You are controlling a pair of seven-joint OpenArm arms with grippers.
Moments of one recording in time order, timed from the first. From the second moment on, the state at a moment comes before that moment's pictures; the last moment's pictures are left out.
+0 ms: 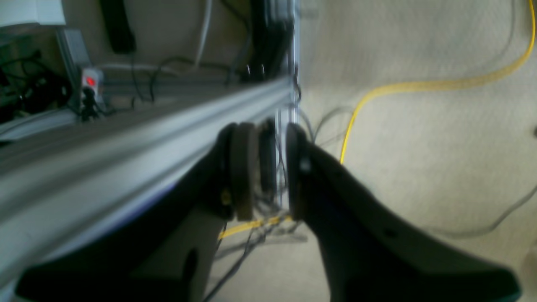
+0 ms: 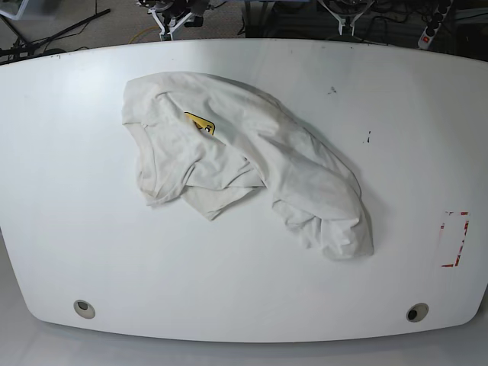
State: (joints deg) left arm 13.8 -5.3 -3.0 18.2 -0.2 -2.6 -4.6; right arm -14.9 3.8 15.2 26.7 -5.4 28.5 5.1
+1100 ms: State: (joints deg) left arm 59.6 -5.4 -7.7 83.8 -0.3 -2.3 -3.7; right arm -50.1 4.5 12.4 74.1 9.9 28.5 -1.8
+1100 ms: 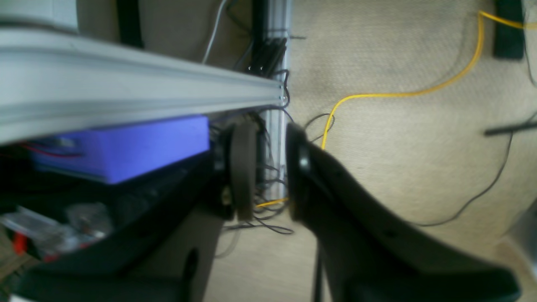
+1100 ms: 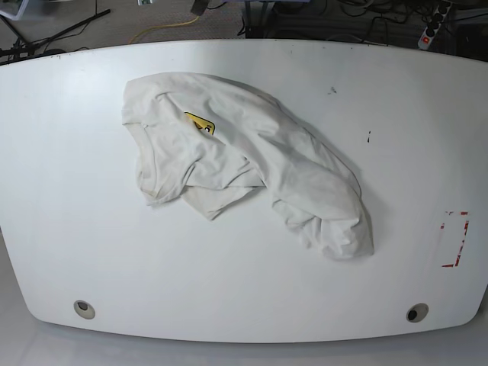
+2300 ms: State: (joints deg) left arm 69.3 -6.0 -7.3 114.6 -0.4 -2.6 -3.3; right arm -58.0 7.6 21.9 107.4 29.6 28.6 -6.7
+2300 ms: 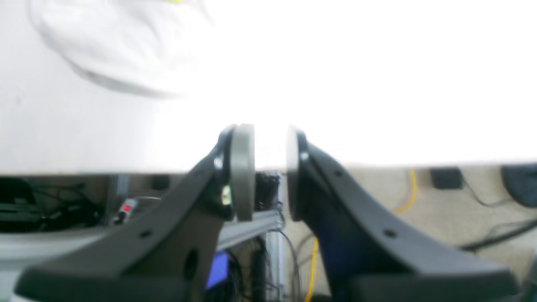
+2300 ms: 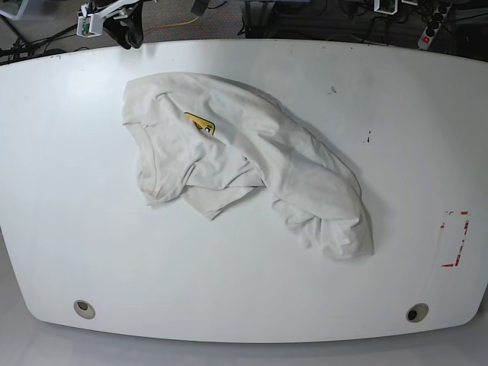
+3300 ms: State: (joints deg) left arm 64.6 -5.4 -7.5 114.3 -0.3 -2.7 -3.3; right arm -25.9 7.8 29.8 108.7 29.2 29.5 -48.7
